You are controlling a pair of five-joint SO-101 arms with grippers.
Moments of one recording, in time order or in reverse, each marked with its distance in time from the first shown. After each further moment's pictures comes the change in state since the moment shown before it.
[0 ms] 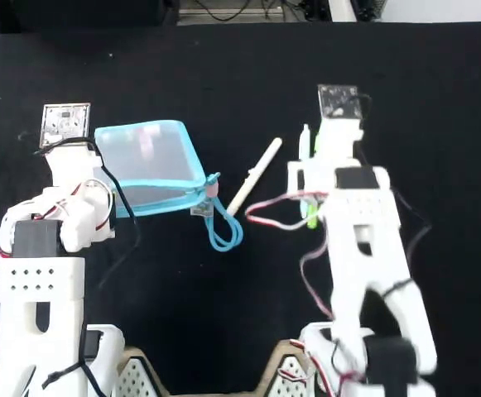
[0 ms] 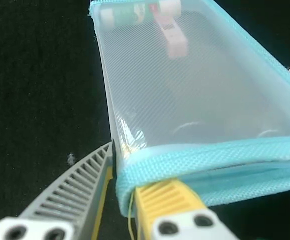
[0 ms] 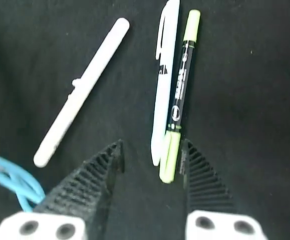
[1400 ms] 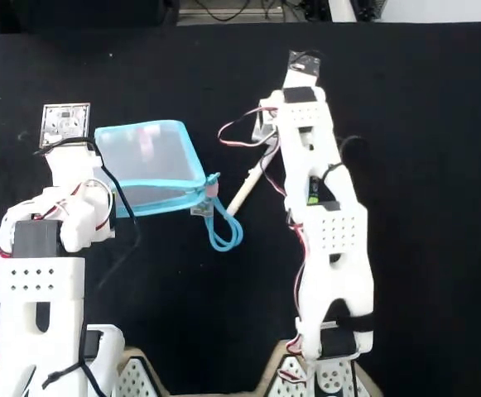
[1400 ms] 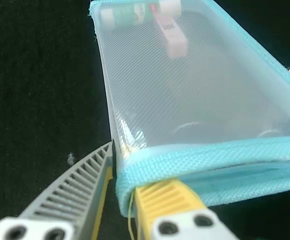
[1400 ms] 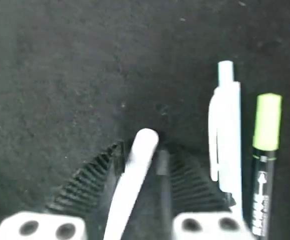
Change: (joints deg) left arm 0.0 0.0 0.0 0.0 0.2; right arm -5.5 73.1 -77.5 17.8 -17.1
